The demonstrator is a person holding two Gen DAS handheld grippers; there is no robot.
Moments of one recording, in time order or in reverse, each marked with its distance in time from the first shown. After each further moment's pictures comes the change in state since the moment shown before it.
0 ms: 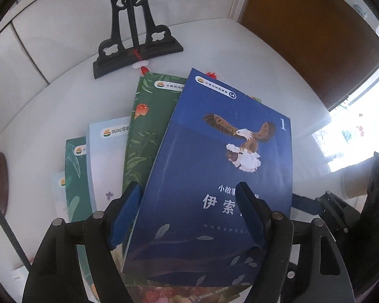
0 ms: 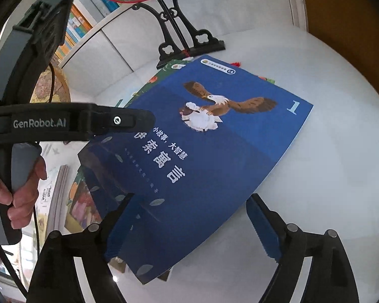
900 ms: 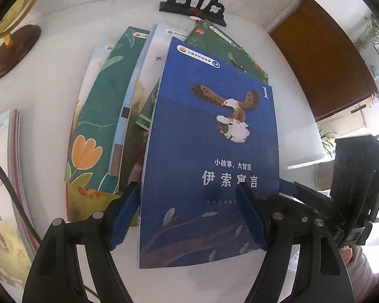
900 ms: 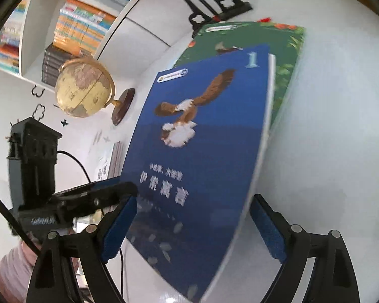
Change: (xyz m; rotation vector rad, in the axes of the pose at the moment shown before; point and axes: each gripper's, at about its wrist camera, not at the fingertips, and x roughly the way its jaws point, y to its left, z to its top) left arm -0.041 0.026 -0.129 -0.381 0.014 -0.137; right arm -0.008 0.000 -0.033 0.124 0.167 0.355
